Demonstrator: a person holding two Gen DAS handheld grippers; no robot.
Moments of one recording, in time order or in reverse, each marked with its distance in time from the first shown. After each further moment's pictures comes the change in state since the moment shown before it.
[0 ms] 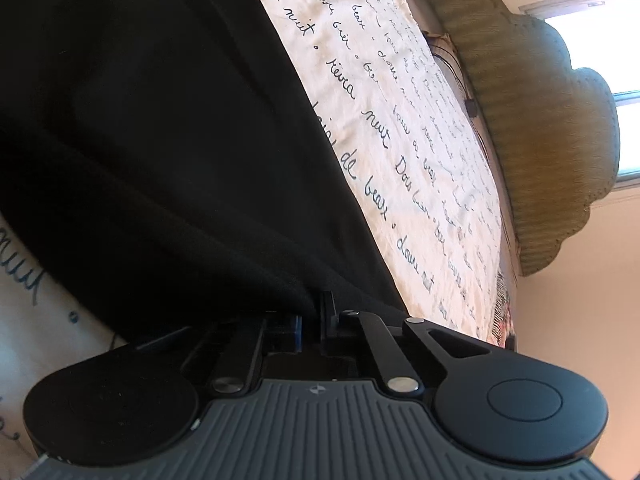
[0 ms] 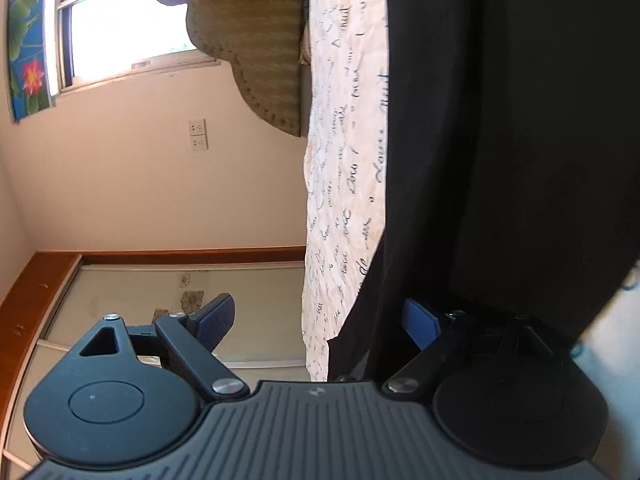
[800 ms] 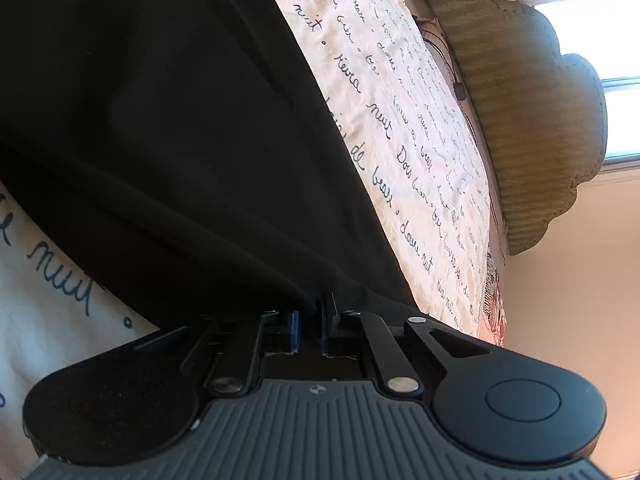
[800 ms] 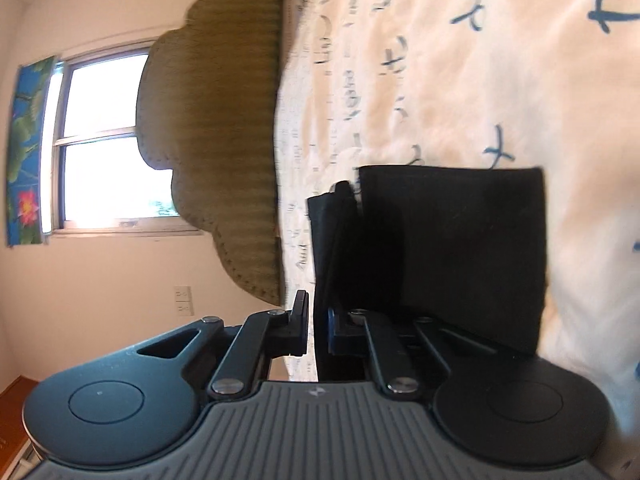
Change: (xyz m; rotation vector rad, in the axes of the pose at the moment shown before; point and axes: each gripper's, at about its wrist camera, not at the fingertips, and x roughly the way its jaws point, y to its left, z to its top) left arm -0.009 0.019 0.002 0.024 0.057 -0.038; right arm -0.087 -0.026 0.089 0.089 -0.463 -0.083
